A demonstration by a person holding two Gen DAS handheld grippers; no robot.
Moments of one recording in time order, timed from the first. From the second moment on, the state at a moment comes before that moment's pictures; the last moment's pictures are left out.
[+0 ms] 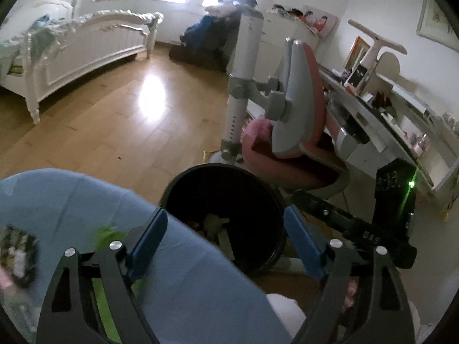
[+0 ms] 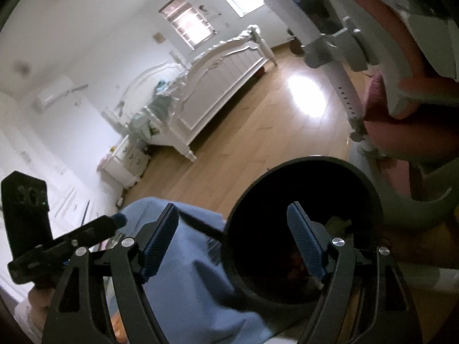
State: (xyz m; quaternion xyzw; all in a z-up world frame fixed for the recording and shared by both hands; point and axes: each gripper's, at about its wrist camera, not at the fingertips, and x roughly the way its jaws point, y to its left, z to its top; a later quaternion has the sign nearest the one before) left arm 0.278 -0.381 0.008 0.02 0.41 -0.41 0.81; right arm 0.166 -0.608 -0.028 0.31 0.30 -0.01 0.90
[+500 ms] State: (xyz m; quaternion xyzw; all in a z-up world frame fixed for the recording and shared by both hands) left arm 0.310 -0.172 0.006 -0.02 0.42 -0.29 0.86; right arm 0.216 -0.443 0.010 0.20 0.36 0.11 0.90
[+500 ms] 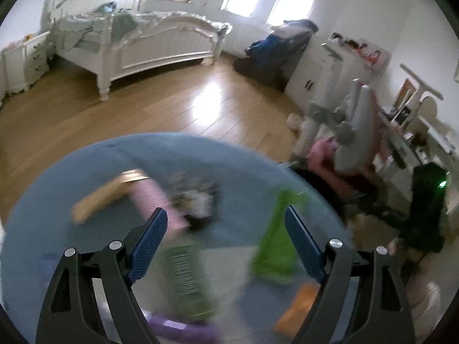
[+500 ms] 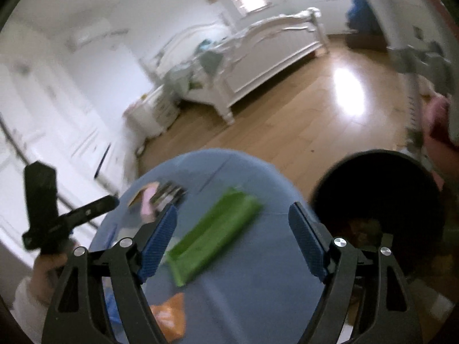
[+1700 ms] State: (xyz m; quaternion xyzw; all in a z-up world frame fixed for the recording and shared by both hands) left arm 0.368 -0.079 -0.021 0.03 0.42 -0.25 0.87; right arm 0.360 -0.198 -0.030 -0.08 0.49 0.23 0.83
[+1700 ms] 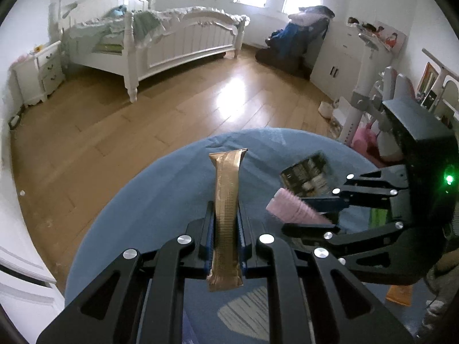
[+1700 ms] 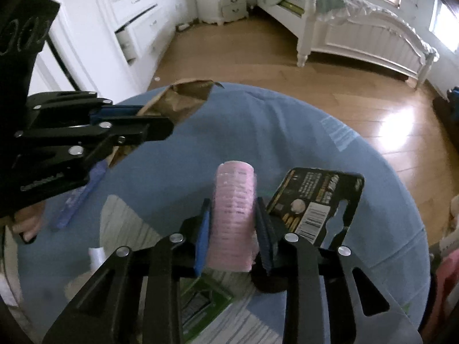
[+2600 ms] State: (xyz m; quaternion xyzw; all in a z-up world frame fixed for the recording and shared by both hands) left arm 0.298 -0.326 0.025 0.03 0.41 -0.41 0.82; right arm 0.192 -0.546 0.048 0.20 0.30 0.08 0.93
